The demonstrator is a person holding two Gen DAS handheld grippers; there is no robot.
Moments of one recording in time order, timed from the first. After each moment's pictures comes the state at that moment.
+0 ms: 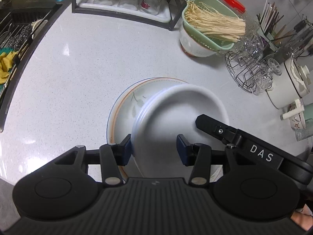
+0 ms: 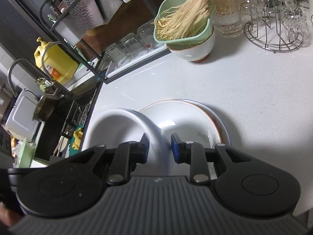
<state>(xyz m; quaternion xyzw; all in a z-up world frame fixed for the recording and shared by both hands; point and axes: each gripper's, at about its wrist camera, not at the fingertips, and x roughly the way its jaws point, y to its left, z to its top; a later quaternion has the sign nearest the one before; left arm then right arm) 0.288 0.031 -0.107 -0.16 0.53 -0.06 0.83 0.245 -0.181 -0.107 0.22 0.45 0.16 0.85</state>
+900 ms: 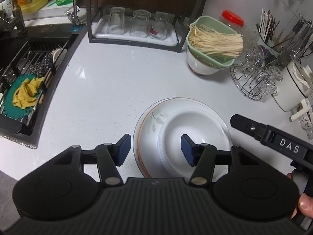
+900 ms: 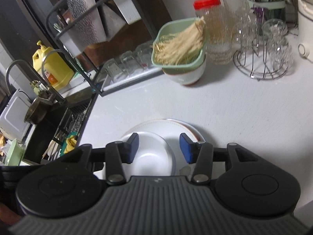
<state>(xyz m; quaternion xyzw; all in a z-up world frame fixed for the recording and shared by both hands) 0.259 0.044 -0.052 -0.10 0.49 -0.02 0.87 0.230 -0.193 -0.063 0.18 0.41 0.13 0.88</state>
